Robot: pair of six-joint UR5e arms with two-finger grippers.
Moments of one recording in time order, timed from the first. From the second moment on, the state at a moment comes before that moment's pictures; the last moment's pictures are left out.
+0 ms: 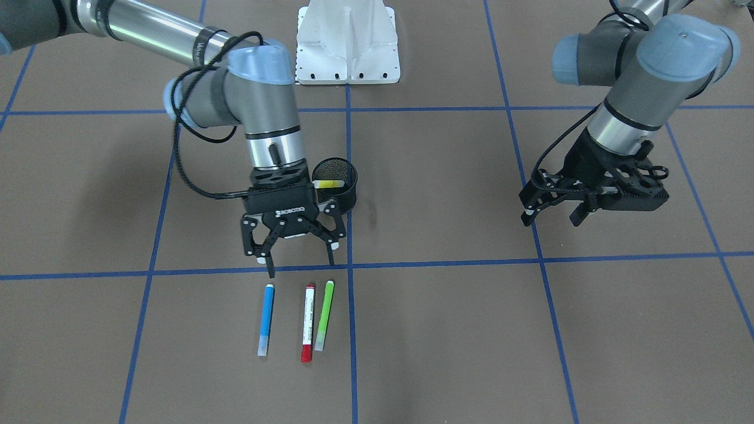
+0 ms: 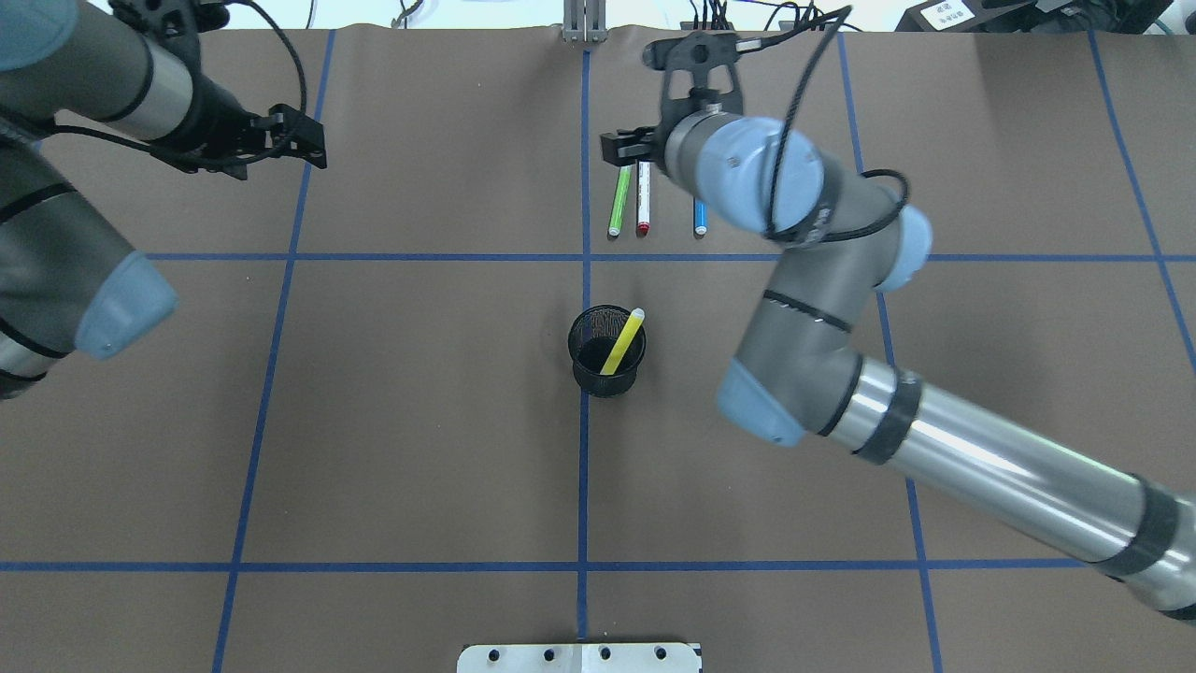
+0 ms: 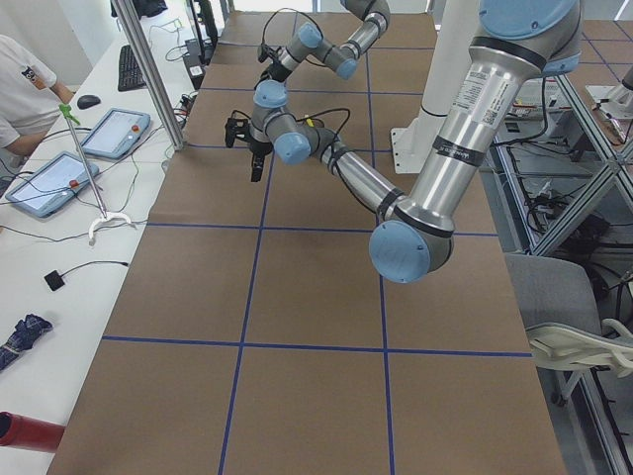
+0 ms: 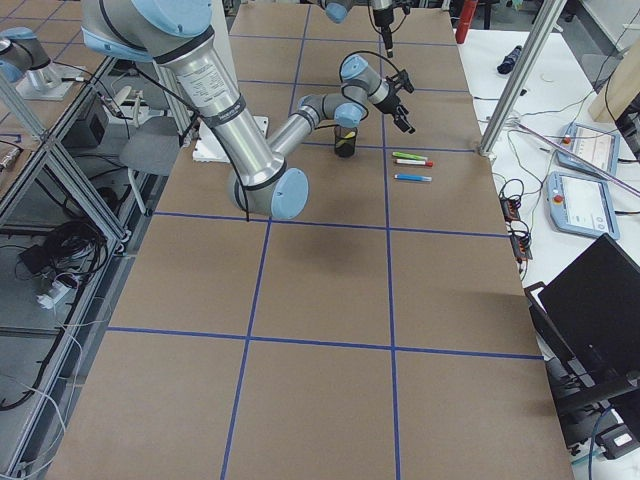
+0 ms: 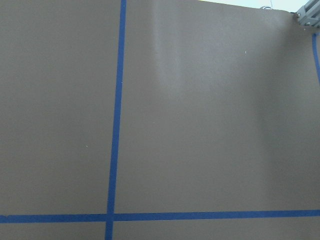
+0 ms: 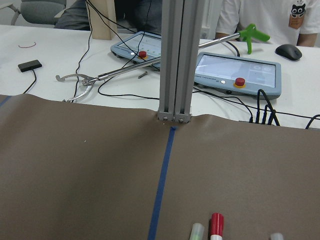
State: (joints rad) left arm -0.93 -2.04 -1.77 -1.78 -2.02 -1.06; right arm 0.68 -0.92 1.59 -1.12 1.45 0.99
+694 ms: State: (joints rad) left arm -0.70 -2.41 -1.73 -1.30 -1.82 -1.21; right arm 1.06 -1.30 1.70 -1.13 2.08 0.89
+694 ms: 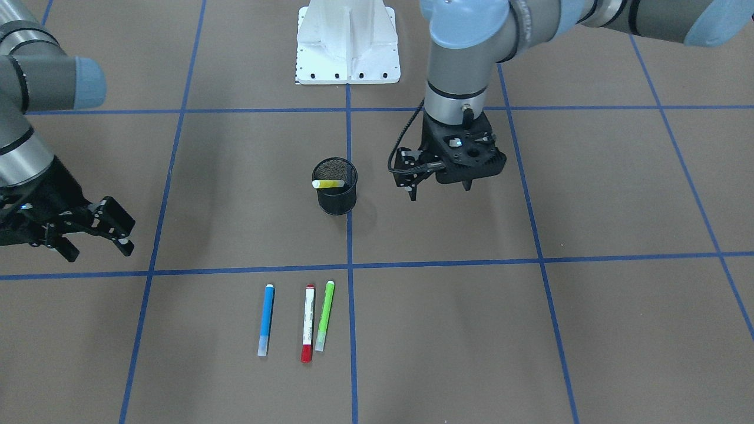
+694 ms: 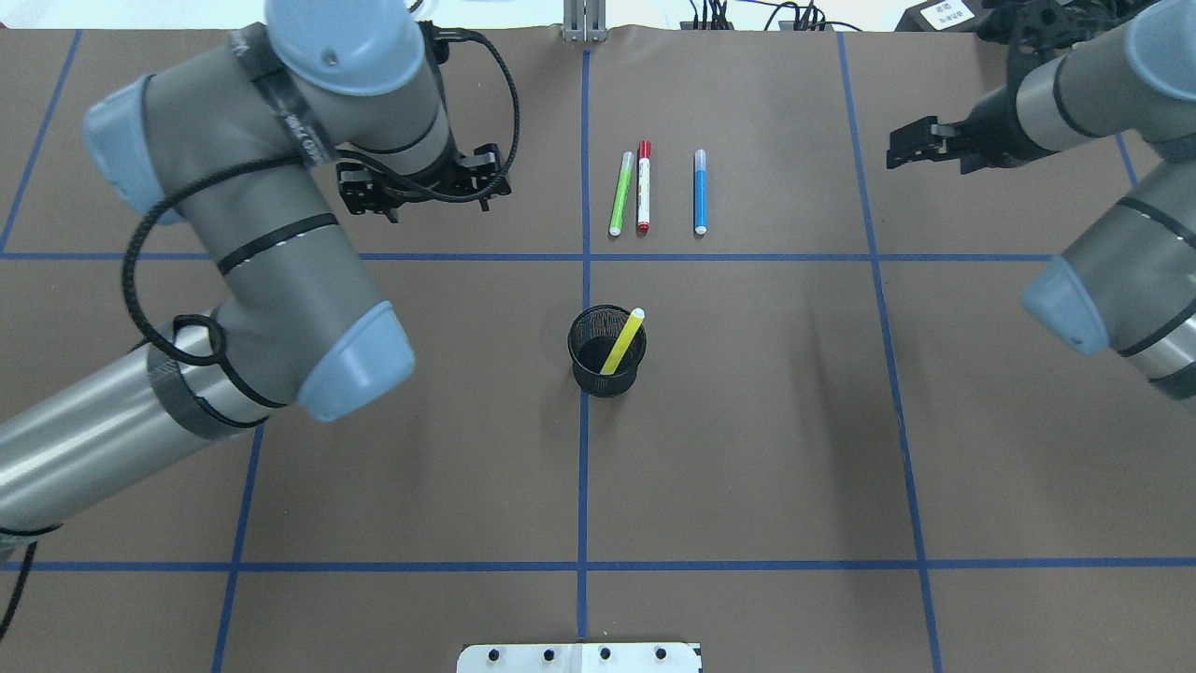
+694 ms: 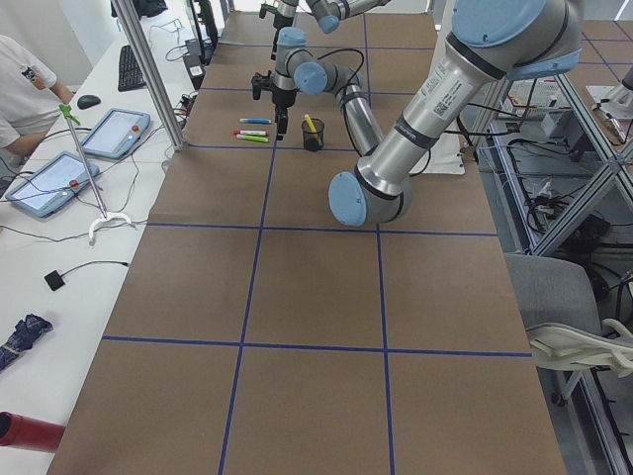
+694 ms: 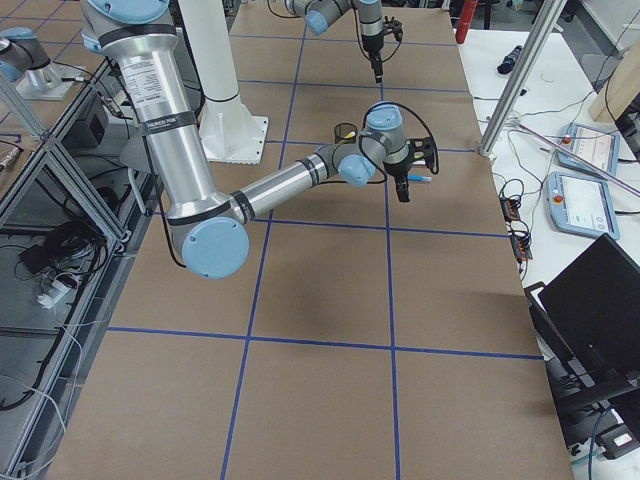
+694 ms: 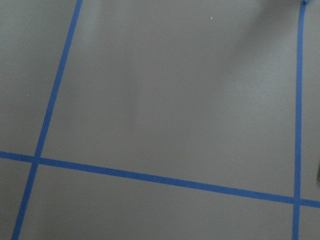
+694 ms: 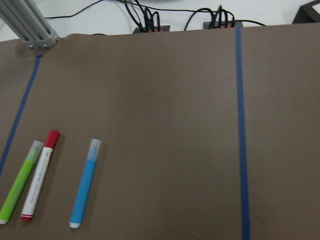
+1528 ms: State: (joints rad) left arm -0.52 -2.74 -1.37 -1.26 -1.68 -0.87; right arm 1.17 -1.37 1.62 -1.12 2.19 0.73
